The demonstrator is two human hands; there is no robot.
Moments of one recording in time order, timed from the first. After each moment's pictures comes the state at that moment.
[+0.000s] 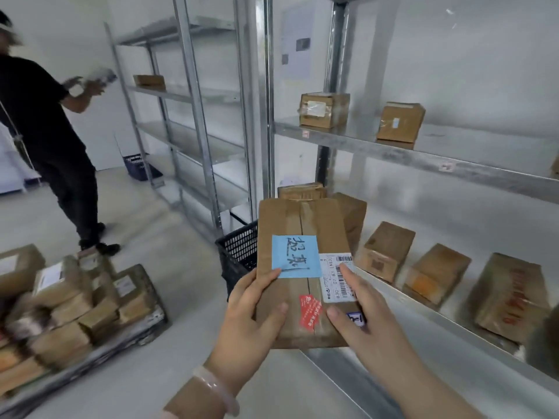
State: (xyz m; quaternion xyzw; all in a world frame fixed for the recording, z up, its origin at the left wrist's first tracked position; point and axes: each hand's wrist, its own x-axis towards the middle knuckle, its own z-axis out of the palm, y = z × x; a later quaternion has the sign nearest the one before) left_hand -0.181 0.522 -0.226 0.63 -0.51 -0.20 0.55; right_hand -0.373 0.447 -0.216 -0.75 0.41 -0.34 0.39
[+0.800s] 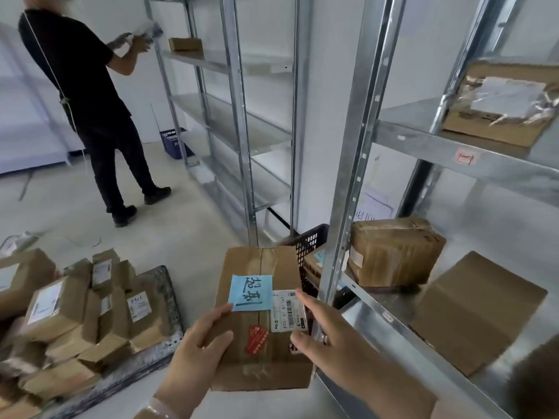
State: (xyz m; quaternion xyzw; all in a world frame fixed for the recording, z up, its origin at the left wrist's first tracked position) left_hand 0.126 0.305 -0.308 0.72 -0.22 -0.34 0.56; right_hand -0.067 0.162 -0.282 -0.83 0.32 -0.08 0.45
